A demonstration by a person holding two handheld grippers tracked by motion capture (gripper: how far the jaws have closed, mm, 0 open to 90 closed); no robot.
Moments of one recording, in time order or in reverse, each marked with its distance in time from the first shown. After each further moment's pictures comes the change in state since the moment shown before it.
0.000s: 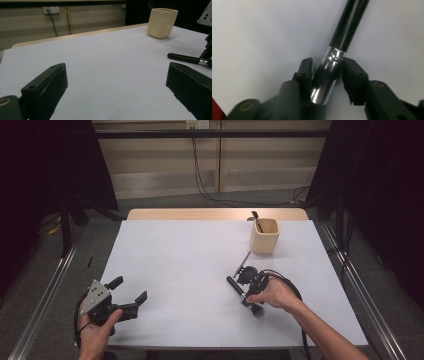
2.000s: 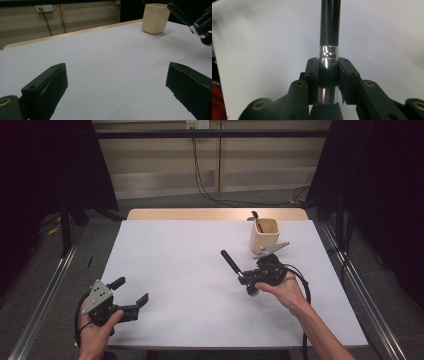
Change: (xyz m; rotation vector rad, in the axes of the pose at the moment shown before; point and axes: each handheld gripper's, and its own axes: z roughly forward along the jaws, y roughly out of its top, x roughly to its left) left arm -0.002 0.002 0.000 0.022 -0.052 0.029; right arm -0.015 -0.032 -0.041 -0.654 0.065 0.046
